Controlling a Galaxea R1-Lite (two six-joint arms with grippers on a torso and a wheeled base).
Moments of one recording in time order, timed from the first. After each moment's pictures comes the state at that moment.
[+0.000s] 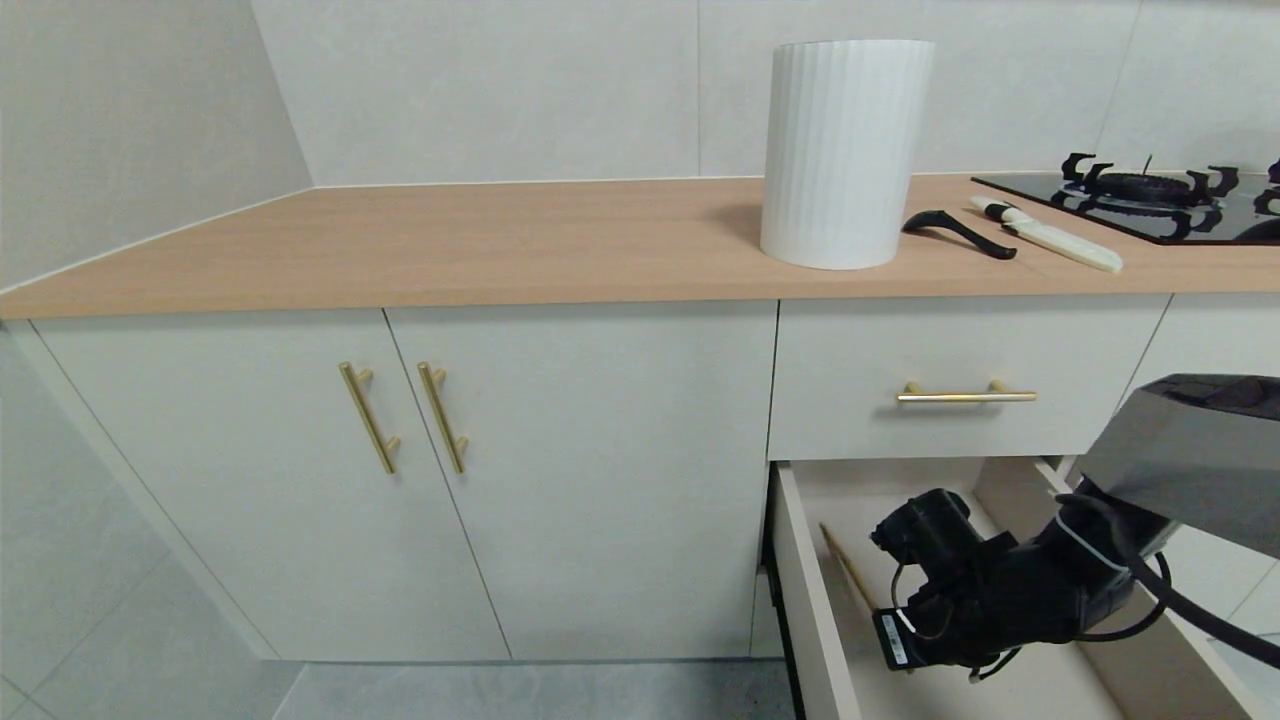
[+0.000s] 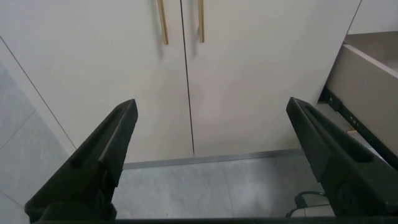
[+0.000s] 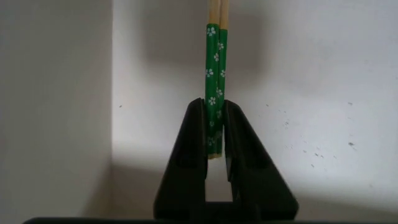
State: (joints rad) left arm 0.00 0.00 0.00 0.01 -0.08 0.02; right arm 0.41 2.22 -0.80 -0.27 -0.07 0.26
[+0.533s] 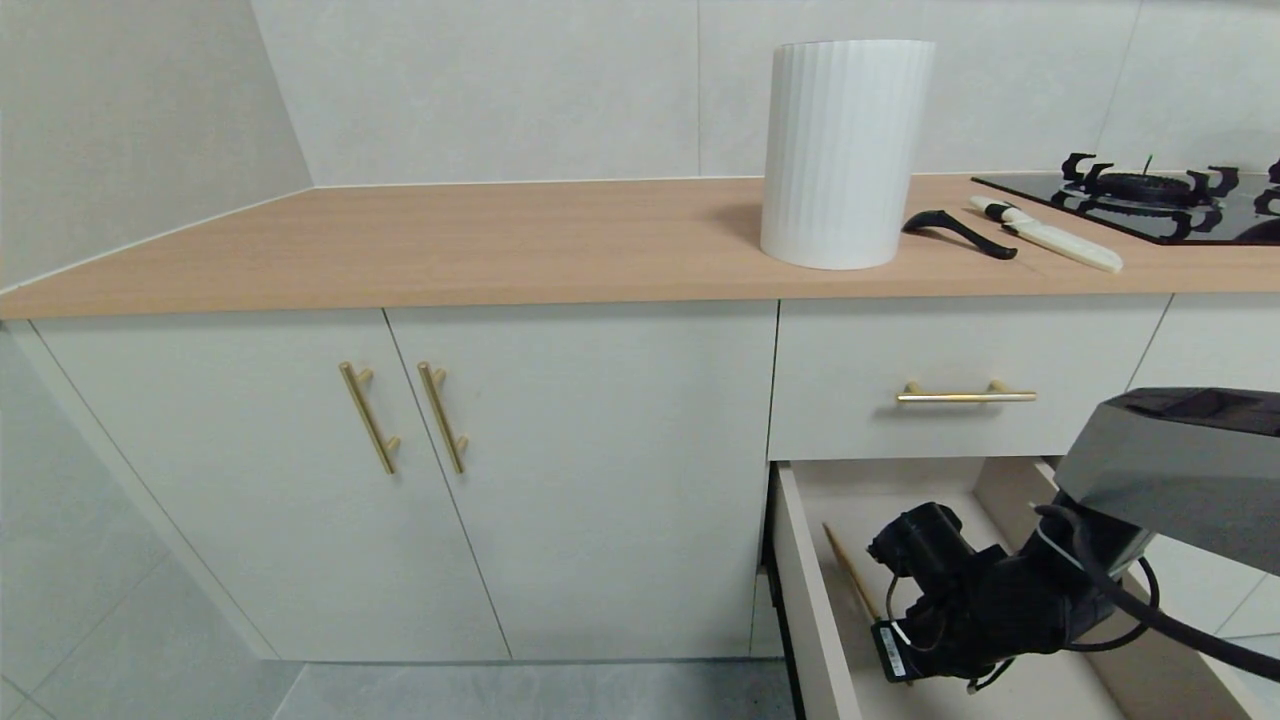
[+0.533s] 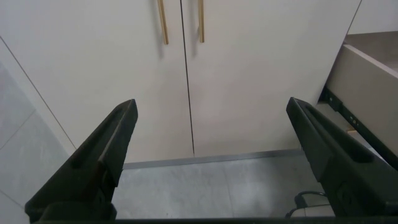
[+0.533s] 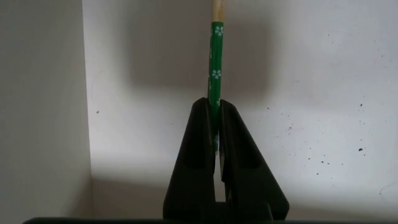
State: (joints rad) left arm 0.00 0.00 0.00 0.01 -0.08 0.02; right arm 0.41 2.27 -0.80 -0.29 -0.09 0.26
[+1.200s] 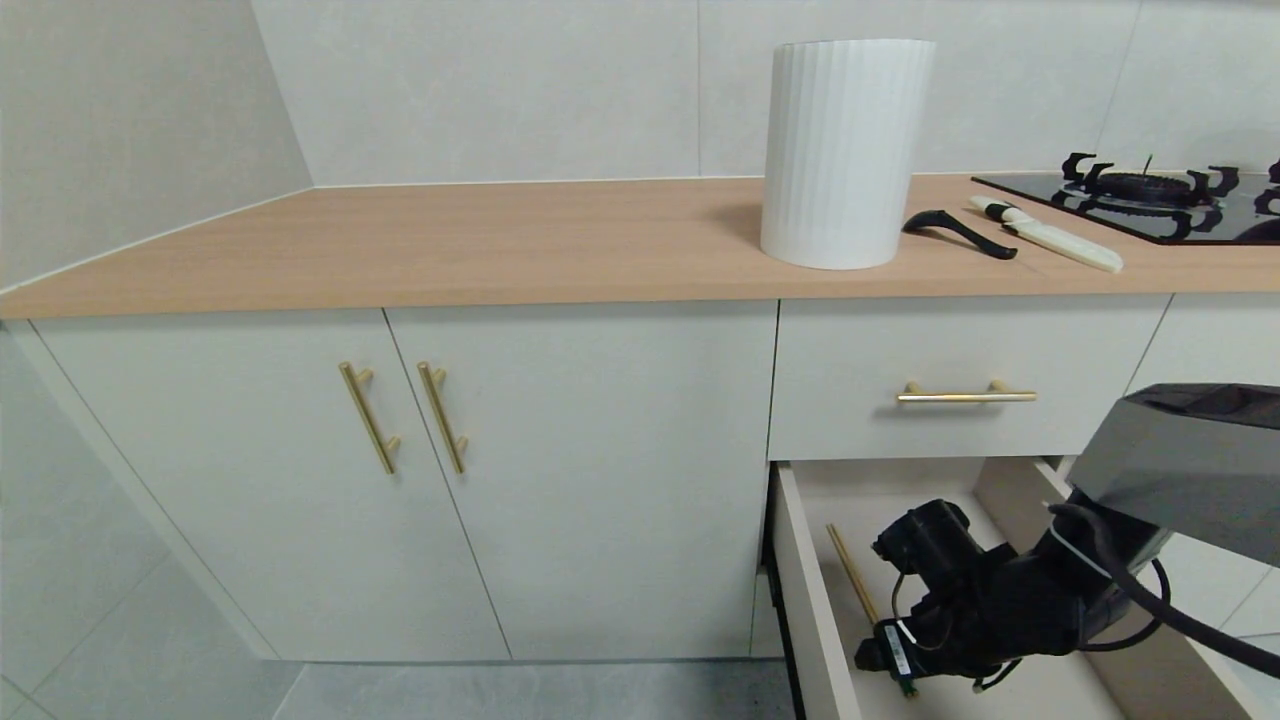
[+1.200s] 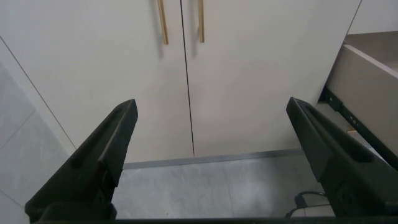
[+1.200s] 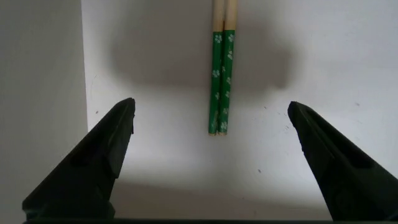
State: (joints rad) left arm 0.00 0.00 0.00 0.01 -0.08 0.02; right arm 0.41 2.23 -0.77 -0.30 -0.10 0.26
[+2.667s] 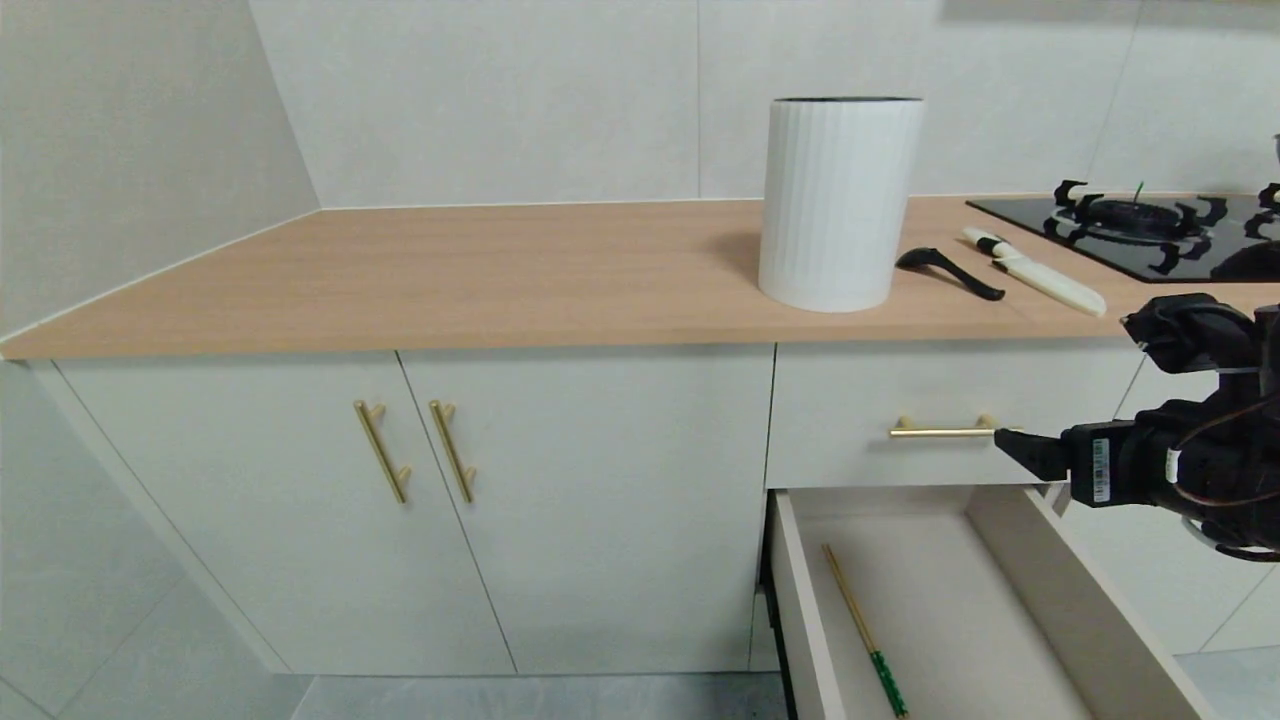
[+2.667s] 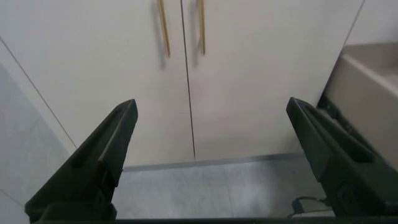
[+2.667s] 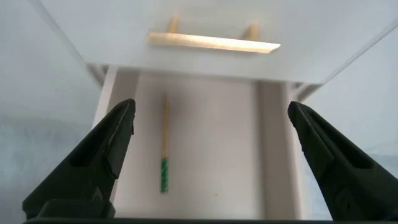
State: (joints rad) left arm 0.00 0.00 0.00 0.01 -0.08 0.02; right arm 0.33 1.40 -0.69 -0.30 -0.30 0.05
